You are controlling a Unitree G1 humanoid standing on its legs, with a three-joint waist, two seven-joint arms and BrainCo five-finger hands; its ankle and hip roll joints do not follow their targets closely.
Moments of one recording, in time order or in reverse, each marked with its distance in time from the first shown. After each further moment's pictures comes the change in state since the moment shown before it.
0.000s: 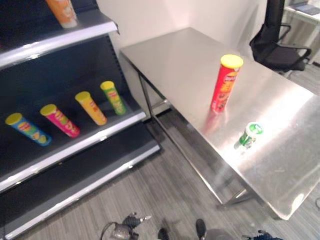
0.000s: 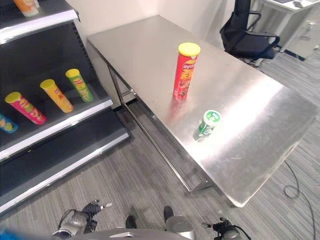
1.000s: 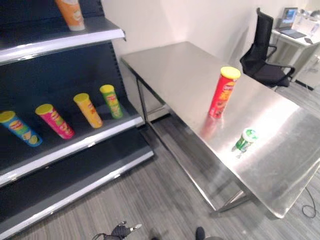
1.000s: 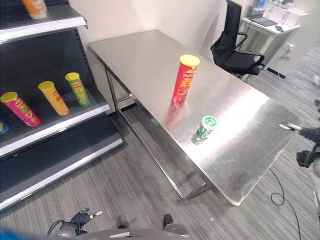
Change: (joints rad) left arm 0.143 0.026 0.055 -0.113 0.011 -0.011 -0.015; right arm 0.043 -0.642 -0.457 -0.952 0.129 -0.135 -0.033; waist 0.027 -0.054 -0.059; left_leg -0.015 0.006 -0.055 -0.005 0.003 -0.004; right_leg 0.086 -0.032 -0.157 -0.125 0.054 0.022
